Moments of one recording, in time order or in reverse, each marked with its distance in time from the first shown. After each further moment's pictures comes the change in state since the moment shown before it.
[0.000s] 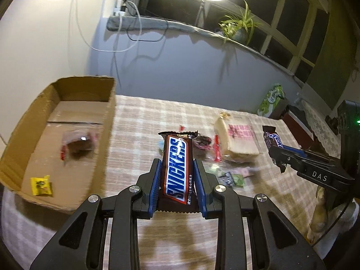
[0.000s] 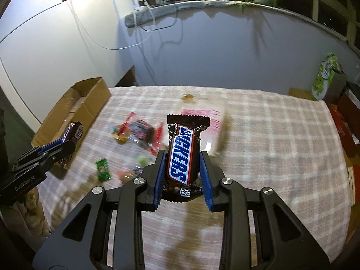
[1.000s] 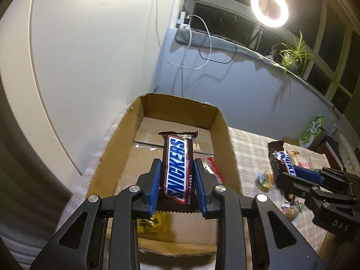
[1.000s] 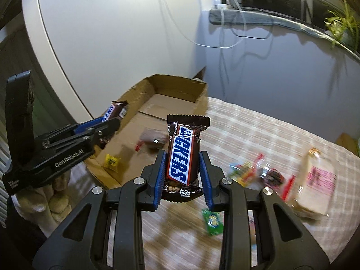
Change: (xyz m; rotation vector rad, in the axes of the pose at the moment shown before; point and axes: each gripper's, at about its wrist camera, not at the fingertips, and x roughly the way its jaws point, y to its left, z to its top) left arm -0.024 0.138 0.031 -0.133 -0.080 0.222; right arm 0.053 0.188 0.040 -0.253 0.015 0.238
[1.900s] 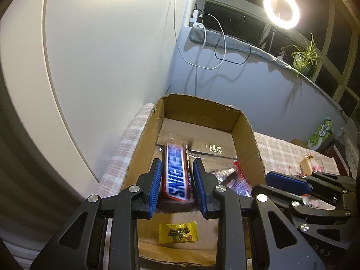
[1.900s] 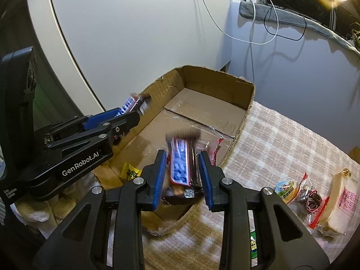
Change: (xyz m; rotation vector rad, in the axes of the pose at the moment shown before) left arm 0.008 0.026 0.008 -0.016 0.009 0.043; right arm 0.052 0.049 0.019 -0.072 0.056 0.058
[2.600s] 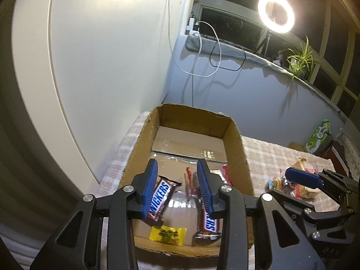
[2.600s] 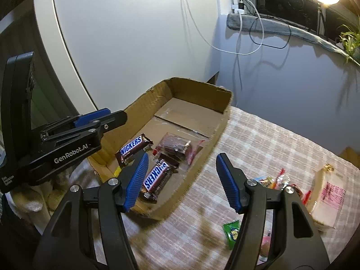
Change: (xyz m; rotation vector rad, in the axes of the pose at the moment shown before) left arm -0.022 -0.015 0.000 0.017 -0.042 -0.001; right arm -0.037 -0.017 -0.013 0.014 -0.074 -0.050
